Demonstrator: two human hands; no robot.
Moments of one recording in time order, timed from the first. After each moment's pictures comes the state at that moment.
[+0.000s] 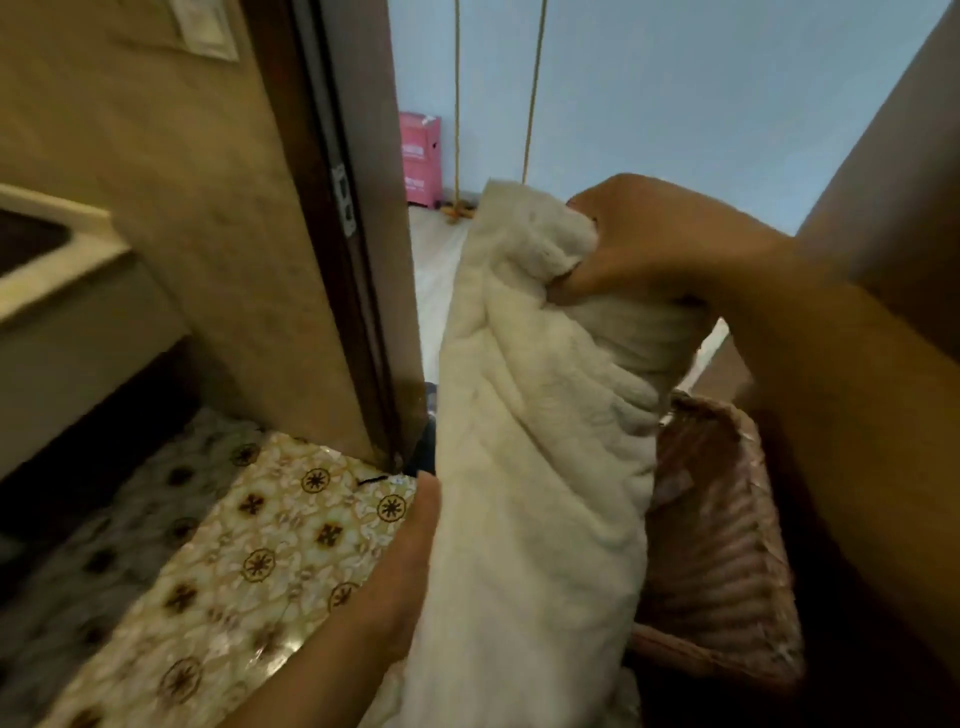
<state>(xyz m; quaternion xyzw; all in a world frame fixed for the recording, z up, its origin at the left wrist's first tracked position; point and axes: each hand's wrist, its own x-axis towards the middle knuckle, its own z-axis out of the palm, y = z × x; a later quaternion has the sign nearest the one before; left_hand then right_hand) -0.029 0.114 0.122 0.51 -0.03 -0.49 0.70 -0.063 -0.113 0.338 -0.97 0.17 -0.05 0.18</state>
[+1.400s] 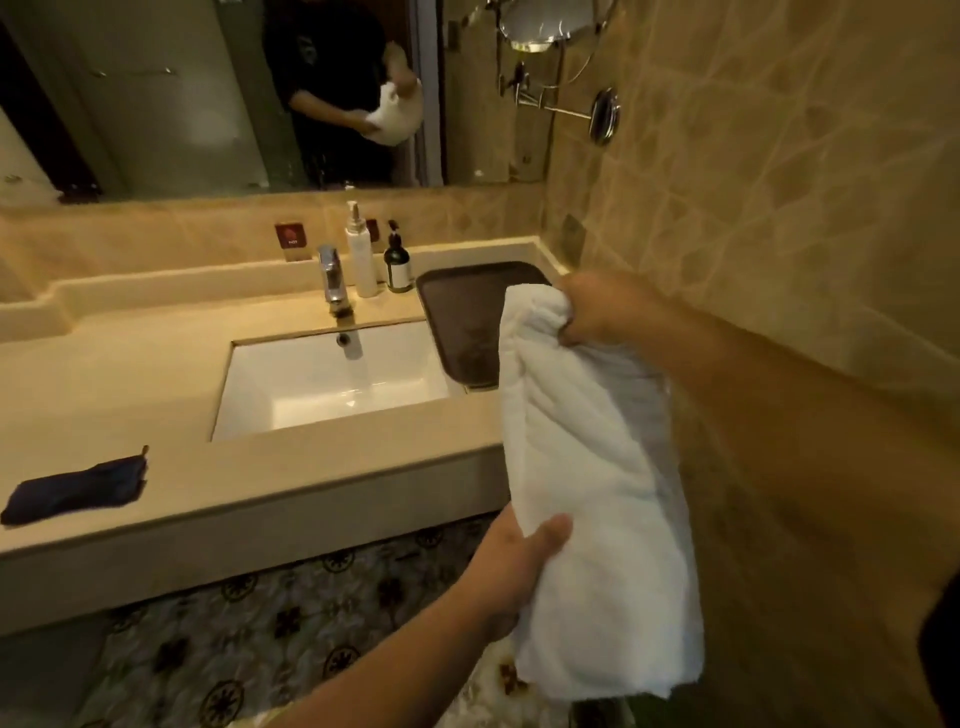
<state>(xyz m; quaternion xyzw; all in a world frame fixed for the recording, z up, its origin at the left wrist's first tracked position) 0.655 0.368 0.064 0.55 0.03 -0.09 0.83 0.866 0.281 0.256 -0.97 -0.25 0.01 0.00</state>
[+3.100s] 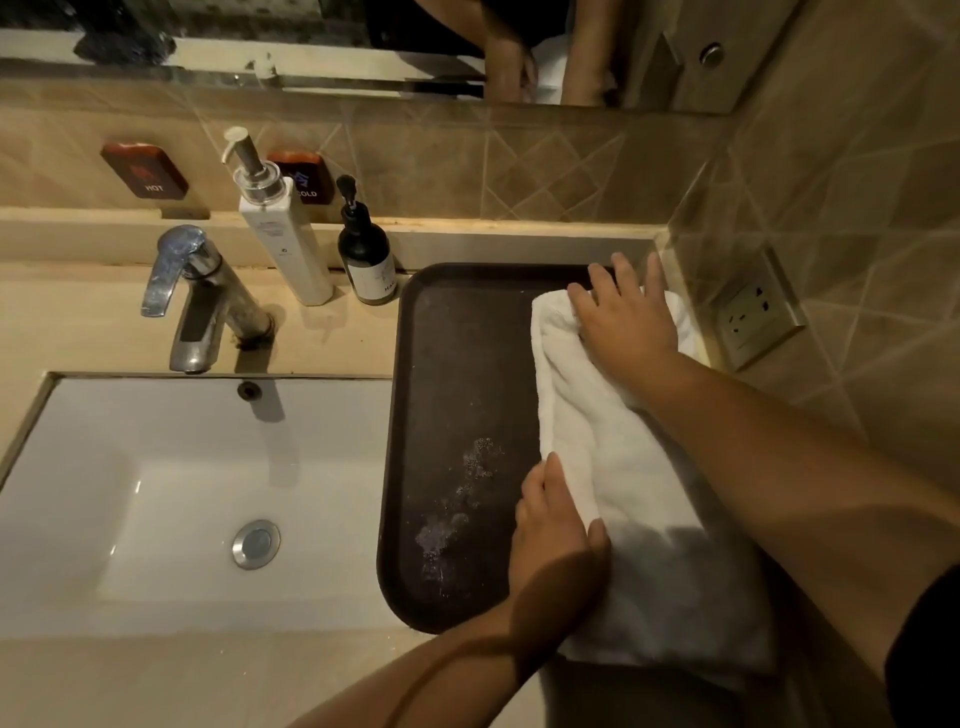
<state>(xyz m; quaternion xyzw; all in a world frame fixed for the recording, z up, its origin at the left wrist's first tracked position) 1.162 0.399 -0.033 0.84 0.25 -0.08 0.48 1.401 0.396 0.007 -0.91 -0.36 -0.08 -0.19</state>
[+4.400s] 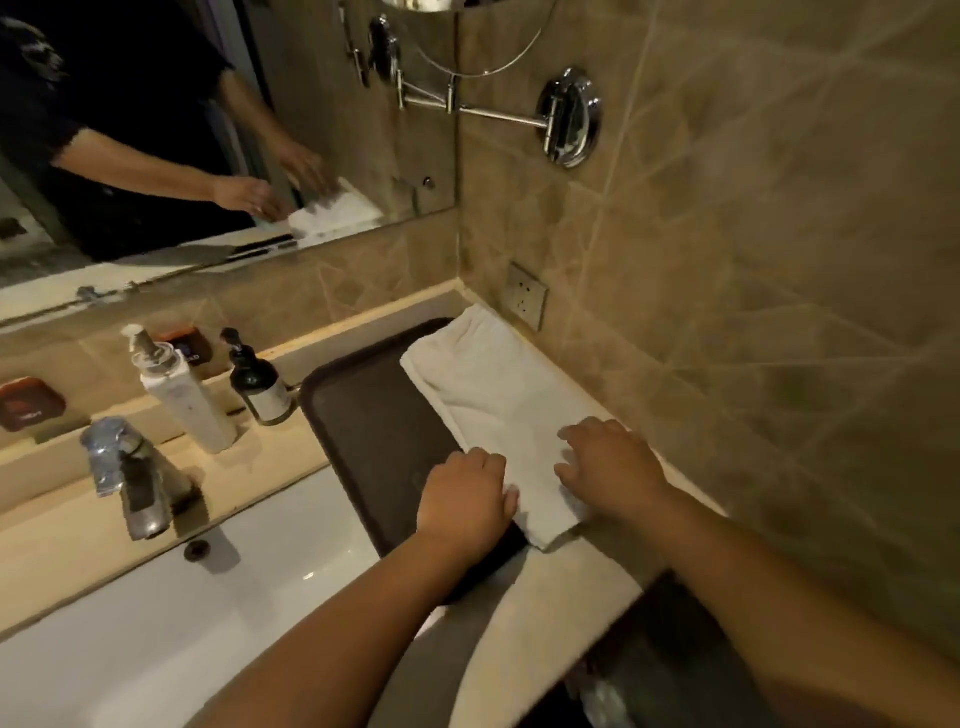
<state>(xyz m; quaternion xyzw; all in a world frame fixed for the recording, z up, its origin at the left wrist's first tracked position) 1.111 0.488 0.043 0.97 -0.19 0.00 0.11 1.128 0.286 0.061 -1.00 -0.04 0.06 0.03</state>
